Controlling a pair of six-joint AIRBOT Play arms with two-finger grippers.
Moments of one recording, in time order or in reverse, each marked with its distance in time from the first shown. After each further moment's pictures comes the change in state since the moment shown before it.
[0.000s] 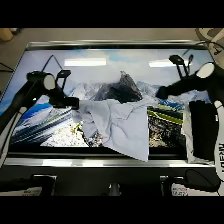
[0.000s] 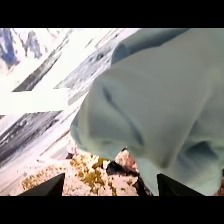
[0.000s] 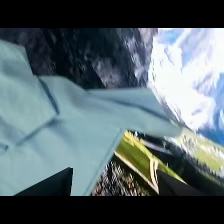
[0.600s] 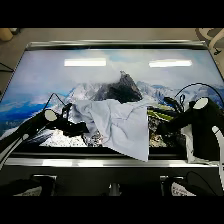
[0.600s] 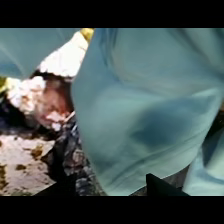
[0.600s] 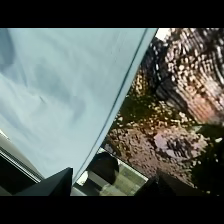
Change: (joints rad) left arm 0.037 0.117 -0.641 -0.563 0.443 0.133; right arm -0.089 0.157 -0.533 0.047 0.119 -0.137
